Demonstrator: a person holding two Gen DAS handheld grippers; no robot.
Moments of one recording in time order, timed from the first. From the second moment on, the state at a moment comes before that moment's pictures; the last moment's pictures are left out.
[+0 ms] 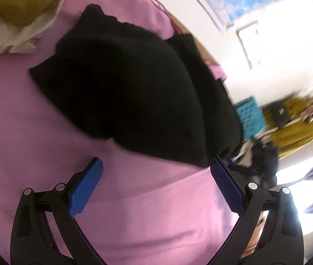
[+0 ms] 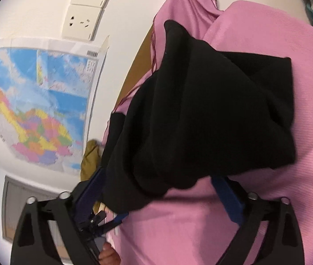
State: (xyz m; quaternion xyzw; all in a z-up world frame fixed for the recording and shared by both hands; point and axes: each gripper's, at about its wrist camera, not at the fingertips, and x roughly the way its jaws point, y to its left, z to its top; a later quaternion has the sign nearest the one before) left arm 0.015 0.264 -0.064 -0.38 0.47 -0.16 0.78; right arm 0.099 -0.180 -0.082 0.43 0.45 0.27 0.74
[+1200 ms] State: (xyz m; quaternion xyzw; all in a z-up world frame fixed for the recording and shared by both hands) left arm -0.117 0.219 -0.052 -0.28 0.47 -0.17 0.82; right arm -0.023 -0.205 -0.097 0.28 0.49 0.32 0.77
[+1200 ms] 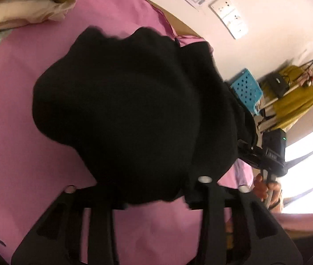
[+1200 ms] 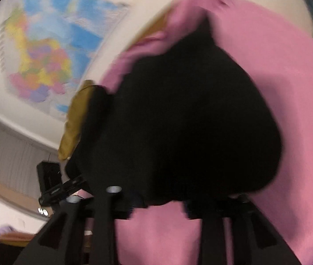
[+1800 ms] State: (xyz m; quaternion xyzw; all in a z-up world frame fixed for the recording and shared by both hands) left arm -0.080 0.210 0.036 -0.07 0.39 -0.11 0.91; right arm -0.012 -0.203 0.009 0.08 0.35 0.31 0.88
